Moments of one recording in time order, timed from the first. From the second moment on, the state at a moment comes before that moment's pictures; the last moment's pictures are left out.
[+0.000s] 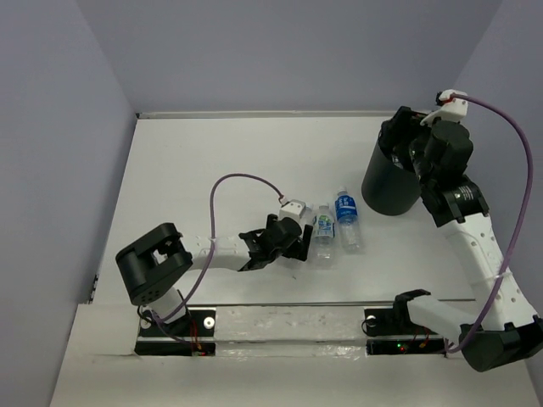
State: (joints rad) left arm -1.07 1.58 0.74 0.14 -0.32 -0.57; right arm 0.21 1.06 1.28 -0.31 0.29 0.25
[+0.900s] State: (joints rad) left arm -1.08 0.96 0.59 0.07 -0.50 -0.57; right arm 0.72 1.30 1.09 -0.16 -0.10 0.53
